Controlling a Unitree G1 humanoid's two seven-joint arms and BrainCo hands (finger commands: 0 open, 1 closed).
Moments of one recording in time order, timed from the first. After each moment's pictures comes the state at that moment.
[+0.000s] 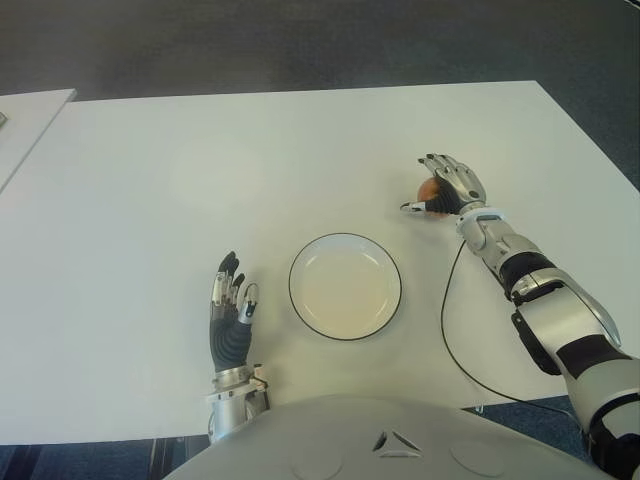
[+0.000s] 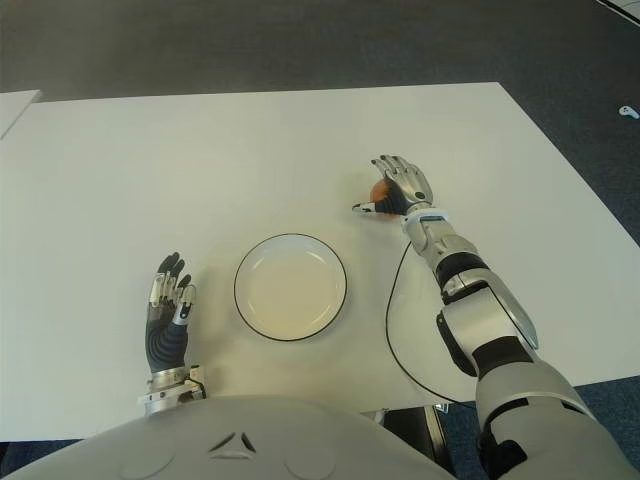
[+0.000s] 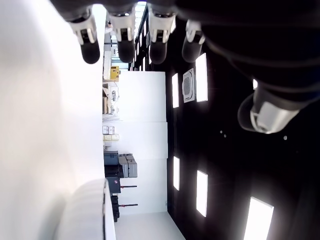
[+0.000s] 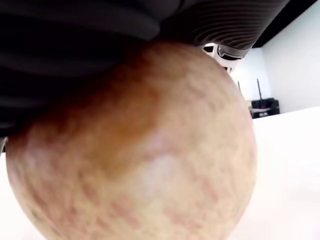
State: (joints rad) left arm 0.61 -0.09 -0.09 0.19 0.10 -0.82 0.20; right arm -0.70 -0.46 0.51 1.21 -0.77 -0.33 -0.45
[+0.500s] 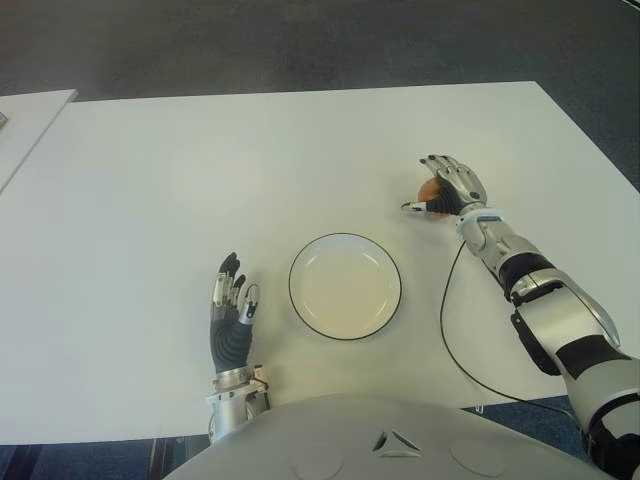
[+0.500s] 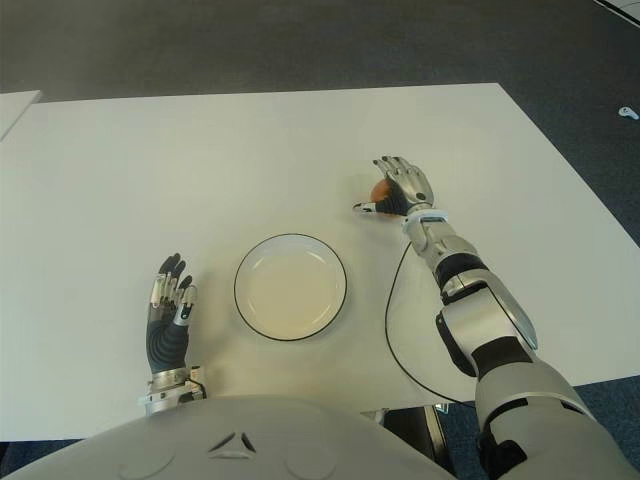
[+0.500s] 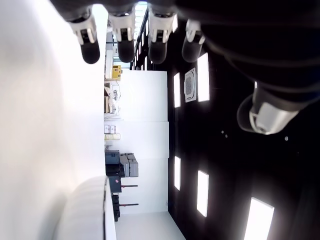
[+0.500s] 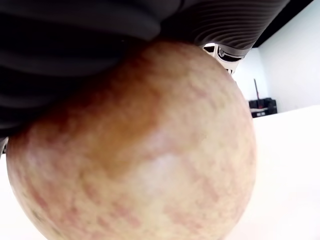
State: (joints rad) left arm 0.62 -0.09 -0.10 0.19 0.08 -0.81 0.20; right arm -0.69 -0.46 0.51 1.22 -0.75 -0.32 -0.46
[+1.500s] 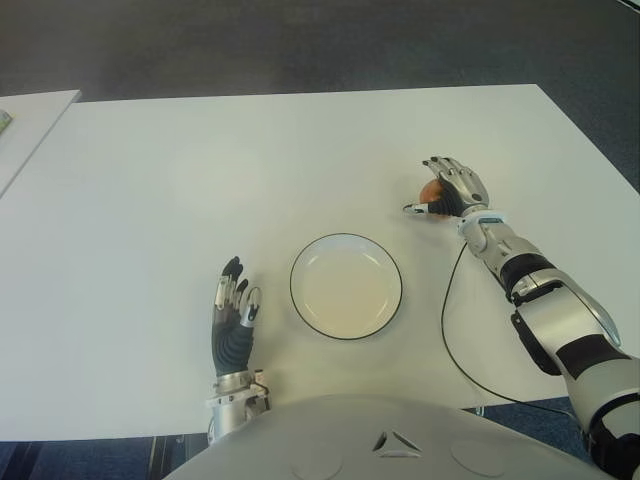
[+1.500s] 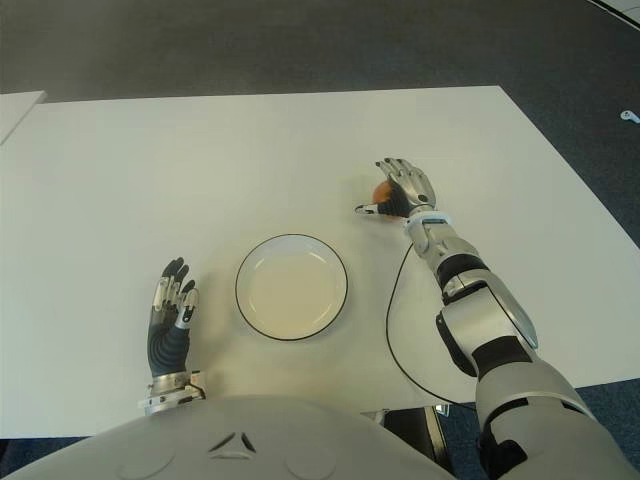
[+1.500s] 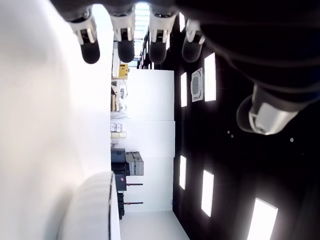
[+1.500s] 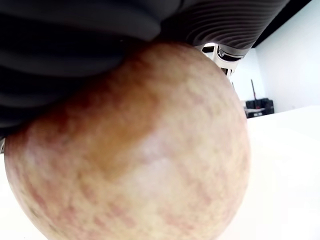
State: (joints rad) left arm 0.65 -0.08 -0.12 0.16 0.07 -0.78 0.19; right arm -0.69 -0.47 0.53 1.25 -0.73 -0.32 -0.46
